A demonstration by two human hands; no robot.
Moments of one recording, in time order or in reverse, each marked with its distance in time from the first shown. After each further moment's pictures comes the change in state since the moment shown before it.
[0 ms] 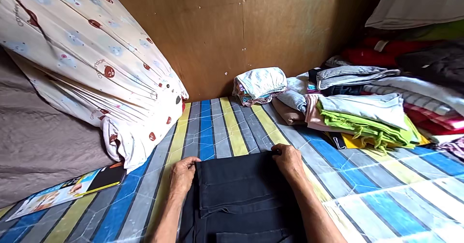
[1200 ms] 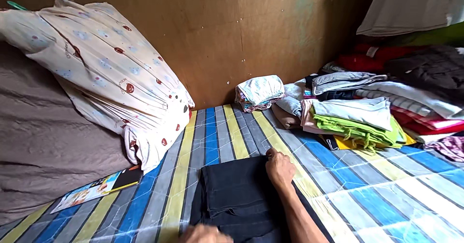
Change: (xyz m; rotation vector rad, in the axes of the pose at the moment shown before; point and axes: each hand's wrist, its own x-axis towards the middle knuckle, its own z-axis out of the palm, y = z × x) left_hand -0.135 0.100 -0.084 0.321 -0.780 0.266; right_hand -0.017 -0.019 0.009 -0.105 -0.038 0.132
